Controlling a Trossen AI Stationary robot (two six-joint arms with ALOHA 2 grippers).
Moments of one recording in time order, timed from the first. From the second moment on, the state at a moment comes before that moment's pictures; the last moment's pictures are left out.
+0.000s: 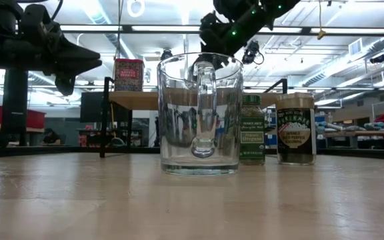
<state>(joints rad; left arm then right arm) 0.24 0.14 0.03 0.18 0.01 -0.38 -0.33 1.67 1.37 -0.31 0.07 -0.12</state>
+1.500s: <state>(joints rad) 0.24 0.15 0.03 0.21 0.01 -0.40 -0.12 1.71 1.55 -0.25 0.01 -0.14</state>
